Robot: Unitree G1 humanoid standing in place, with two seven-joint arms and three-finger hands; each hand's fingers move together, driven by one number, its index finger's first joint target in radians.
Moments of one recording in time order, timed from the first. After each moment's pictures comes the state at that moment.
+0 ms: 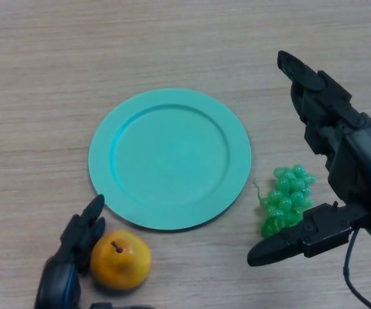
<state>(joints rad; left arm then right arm) 0.18 0.16 -0.09 0.32 -0.05 -0.54 0.02 -0.05 -0.21 0.10 -0.87 0.01 0.69 0.21</state>
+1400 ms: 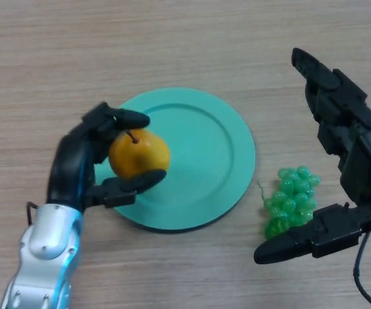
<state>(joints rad) -0.24 0.17 -0.06 0.22 -0.02 -0.08 0.00 -0.03 -0.21 0.08 -0.92 0.01 0.72 0.18</state>
